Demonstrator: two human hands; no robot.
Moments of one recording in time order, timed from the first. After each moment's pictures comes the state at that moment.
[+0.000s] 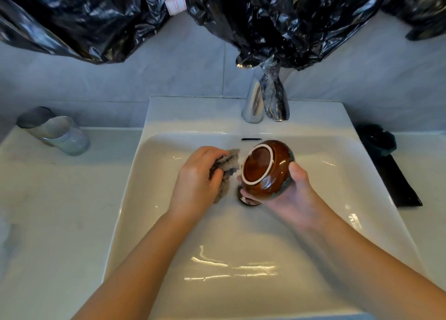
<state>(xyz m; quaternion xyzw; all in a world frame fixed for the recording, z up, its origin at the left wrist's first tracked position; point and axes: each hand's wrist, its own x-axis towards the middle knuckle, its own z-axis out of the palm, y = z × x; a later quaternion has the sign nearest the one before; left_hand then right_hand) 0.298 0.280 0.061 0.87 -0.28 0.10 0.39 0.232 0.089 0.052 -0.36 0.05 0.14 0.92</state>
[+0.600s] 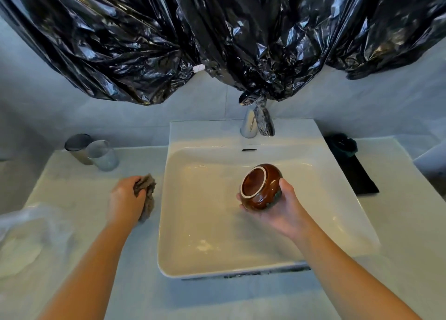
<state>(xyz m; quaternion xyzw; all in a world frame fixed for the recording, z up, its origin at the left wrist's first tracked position) 0.320 0.459 0.068 0.94 0.00 -0.02 0.34 0.173 0.148 0.106 -0.29 0.16 0.09 0.94</state>
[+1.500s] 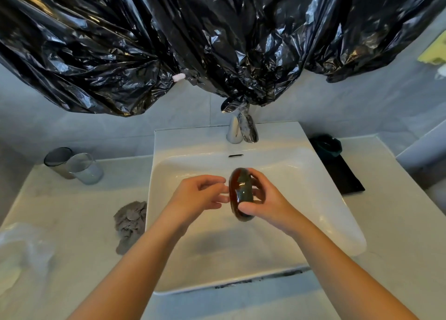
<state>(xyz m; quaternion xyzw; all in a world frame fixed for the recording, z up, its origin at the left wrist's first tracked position) 0.250 0.313 0.180 0.74 -0.08 -0.31 0.59 0.171 0.139 0.138 -0.74 0.12 0.05 0.65</state>
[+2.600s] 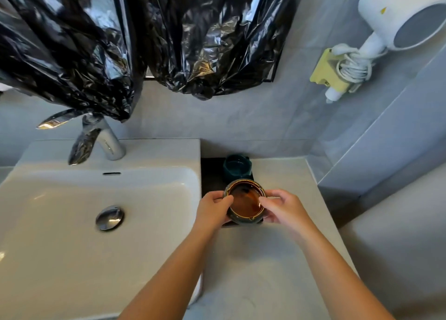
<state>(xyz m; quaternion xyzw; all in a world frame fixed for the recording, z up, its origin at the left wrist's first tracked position) 0.148 -0.085 0.113 0.70 0.09 -0.29 0.64 0.082 -0.247 0.120 -0.72 0.34 0.01 0.60</state>
